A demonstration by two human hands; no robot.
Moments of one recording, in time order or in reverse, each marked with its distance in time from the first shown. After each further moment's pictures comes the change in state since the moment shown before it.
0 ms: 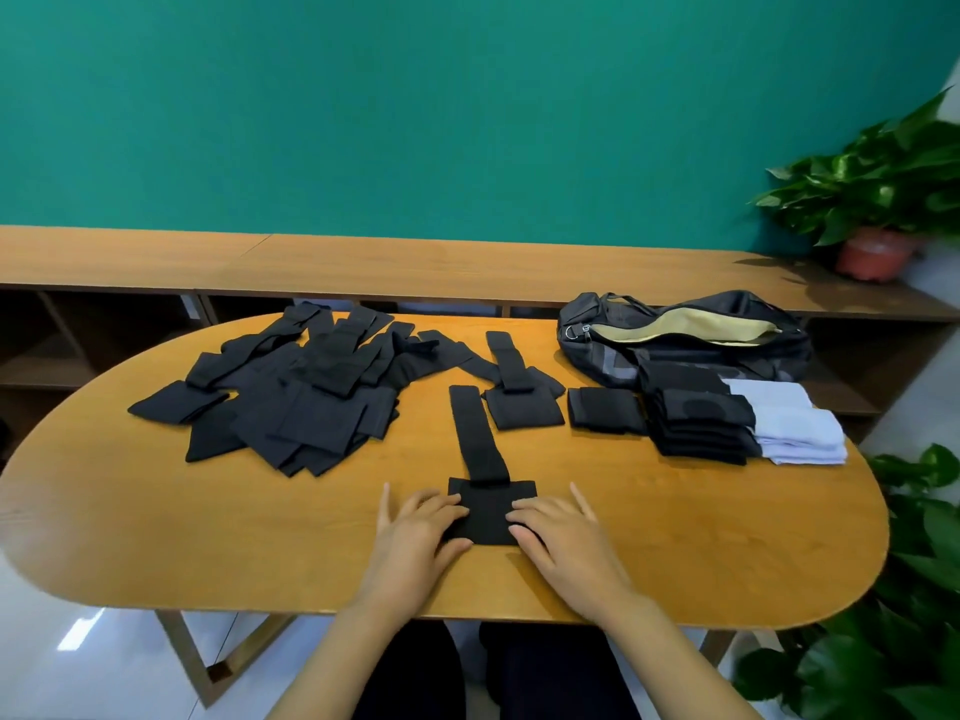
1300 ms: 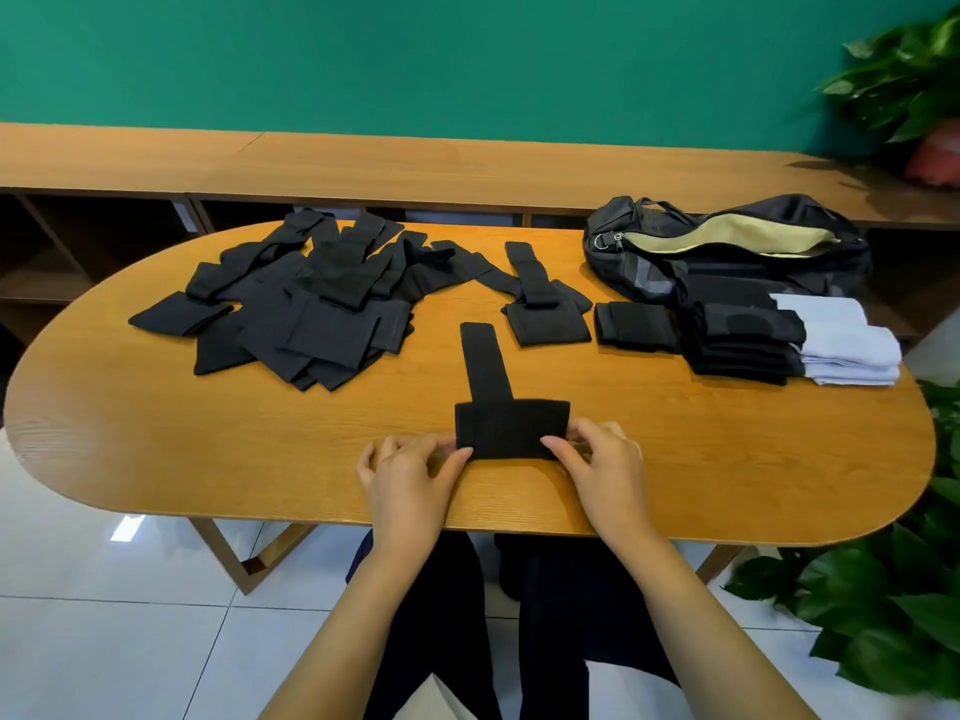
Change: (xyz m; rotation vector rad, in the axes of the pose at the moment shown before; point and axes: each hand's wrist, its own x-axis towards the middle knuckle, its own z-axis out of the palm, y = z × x) left_hand -0.028 0.005 0.005 -0.341 0.358 -0.368; right_hand -0.006 -0.007 0.019 0.356 0.298 0.363
